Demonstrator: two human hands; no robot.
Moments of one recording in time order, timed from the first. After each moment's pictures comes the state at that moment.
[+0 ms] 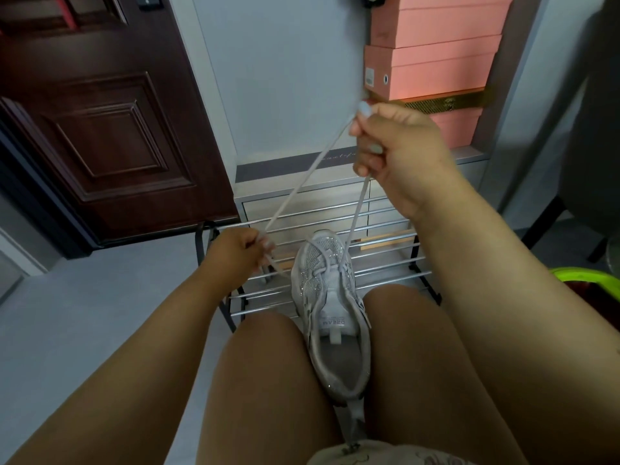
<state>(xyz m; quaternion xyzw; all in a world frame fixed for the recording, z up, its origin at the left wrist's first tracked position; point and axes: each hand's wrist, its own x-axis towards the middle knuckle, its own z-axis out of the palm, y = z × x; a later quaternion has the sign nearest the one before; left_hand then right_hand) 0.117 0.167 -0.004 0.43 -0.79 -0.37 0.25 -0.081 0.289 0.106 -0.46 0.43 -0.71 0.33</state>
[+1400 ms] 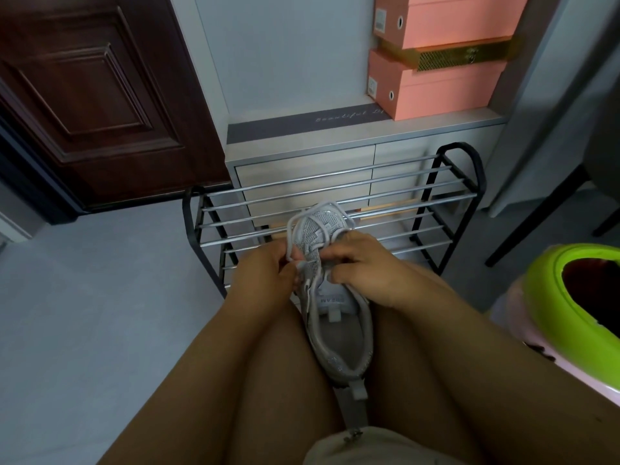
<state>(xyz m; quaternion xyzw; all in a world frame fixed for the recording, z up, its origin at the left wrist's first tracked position) 0.099 0.230 -0.047 0.42 -0.78 -0.37 0.26 -0.055 0.294 -0.037 -0.63 0.66 -0.33 0.23</state>
